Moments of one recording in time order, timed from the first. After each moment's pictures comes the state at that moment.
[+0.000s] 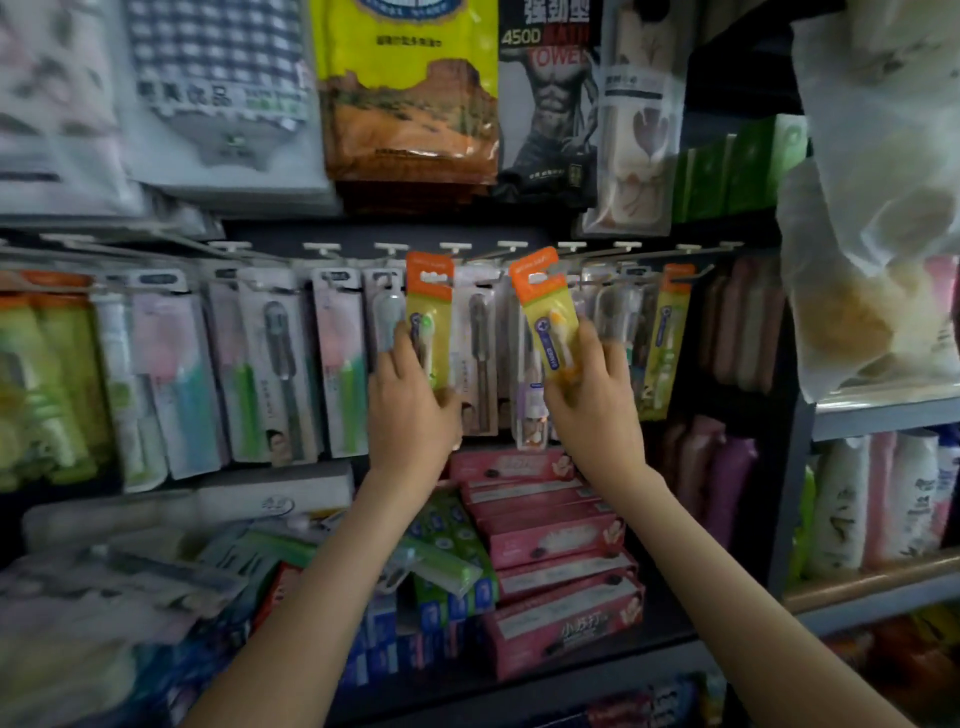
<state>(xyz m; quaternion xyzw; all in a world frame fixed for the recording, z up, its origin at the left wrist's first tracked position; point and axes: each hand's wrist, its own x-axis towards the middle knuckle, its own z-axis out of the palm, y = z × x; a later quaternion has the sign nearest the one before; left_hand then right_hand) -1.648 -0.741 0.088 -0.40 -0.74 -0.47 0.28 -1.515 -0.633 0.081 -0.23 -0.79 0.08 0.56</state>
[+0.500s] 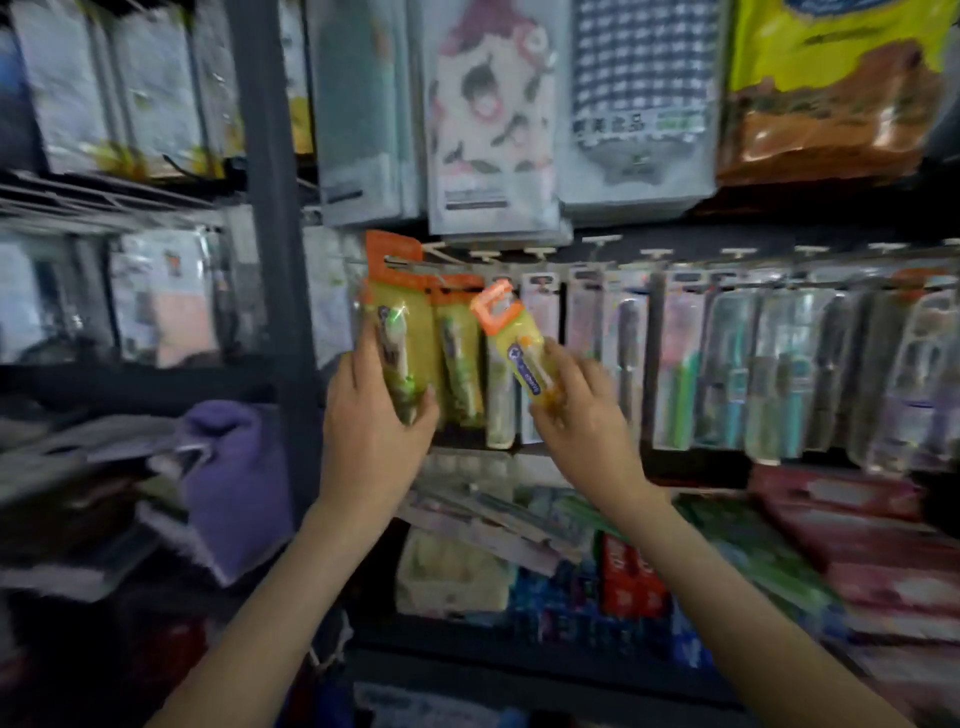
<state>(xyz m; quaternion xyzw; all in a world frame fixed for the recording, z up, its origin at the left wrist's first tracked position) -1.797 -1.068 0.093 -0.27 -0.75 -0.44 0.40 -1.736 -0.878 0.075 -0.01 -0.85 0.16 0.49</state>
